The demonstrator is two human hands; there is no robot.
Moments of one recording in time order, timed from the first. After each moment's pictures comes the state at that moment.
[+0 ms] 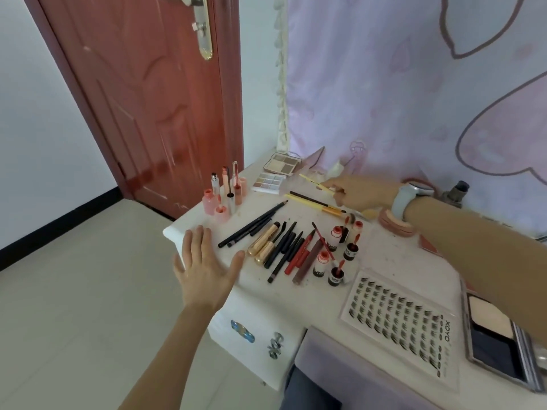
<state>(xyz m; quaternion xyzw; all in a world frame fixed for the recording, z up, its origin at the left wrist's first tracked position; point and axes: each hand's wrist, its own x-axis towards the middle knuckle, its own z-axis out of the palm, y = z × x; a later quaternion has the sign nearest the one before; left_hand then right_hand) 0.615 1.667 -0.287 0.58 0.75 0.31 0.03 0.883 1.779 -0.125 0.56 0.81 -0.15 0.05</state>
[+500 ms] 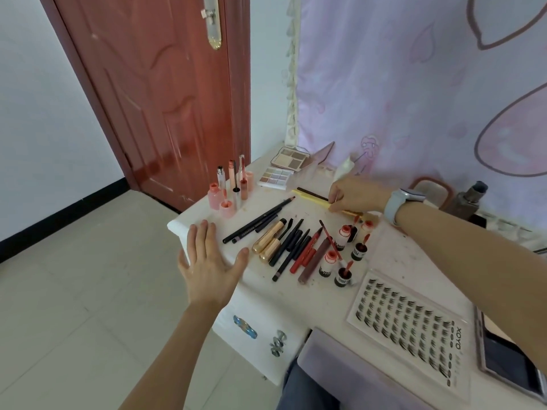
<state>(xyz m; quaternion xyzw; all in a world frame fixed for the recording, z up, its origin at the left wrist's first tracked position) 0.621 1.665 -0.285 0.57 0.76 0.32 0.04 0.880 1.802 -0.157 0.56 0.82 -0.13 0.00</state>
